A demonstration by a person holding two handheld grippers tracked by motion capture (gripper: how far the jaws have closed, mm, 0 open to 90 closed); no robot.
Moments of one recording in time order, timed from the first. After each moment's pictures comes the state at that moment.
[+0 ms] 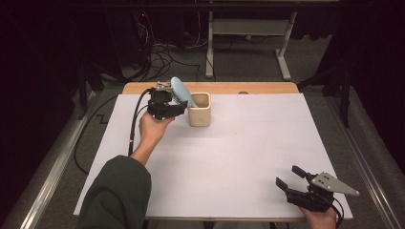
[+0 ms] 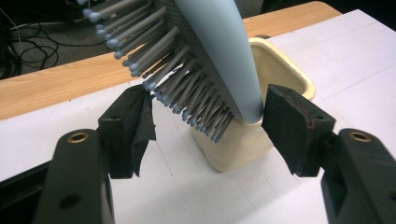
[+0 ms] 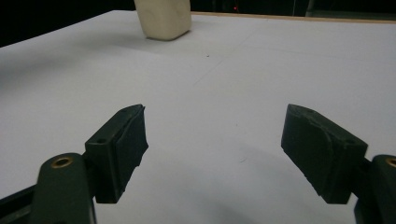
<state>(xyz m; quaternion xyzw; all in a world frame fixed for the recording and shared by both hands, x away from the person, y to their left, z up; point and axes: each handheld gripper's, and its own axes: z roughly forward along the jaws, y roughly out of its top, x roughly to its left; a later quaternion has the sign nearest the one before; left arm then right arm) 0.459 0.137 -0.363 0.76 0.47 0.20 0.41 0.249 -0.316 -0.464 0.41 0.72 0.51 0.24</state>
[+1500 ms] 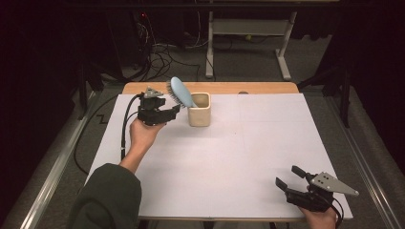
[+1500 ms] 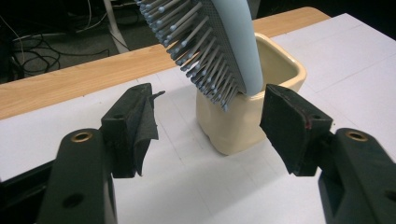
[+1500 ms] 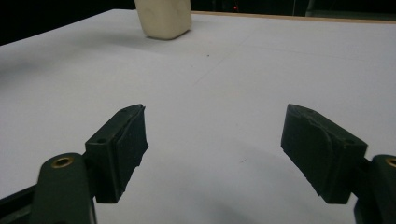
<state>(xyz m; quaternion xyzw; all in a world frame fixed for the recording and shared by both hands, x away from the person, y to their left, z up) 0.435 0.160 -0.363 0.75 0.45 0.21 0.43 0.249 -0.316 -0.464 0.41 0.72 0.51 0.24</state>
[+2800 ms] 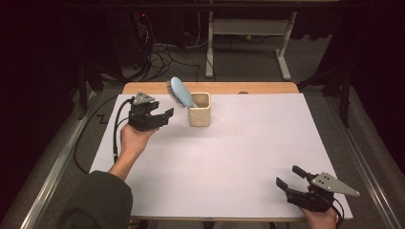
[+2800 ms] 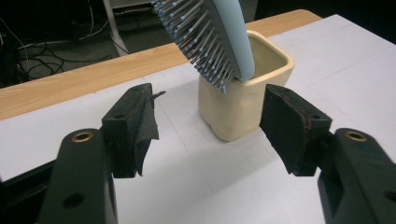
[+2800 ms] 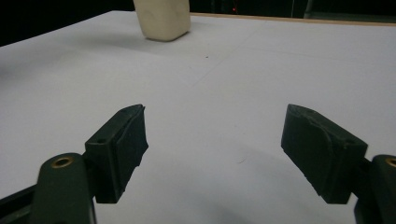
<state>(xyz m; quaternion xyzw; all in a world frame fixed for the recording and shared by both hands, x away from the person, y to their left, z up) 0.410 0.178 -0.357 0.75 0.44 0.22 0.44 0.249 -0.316 -0.463 0.41 0.72 0.51 0.24</state>
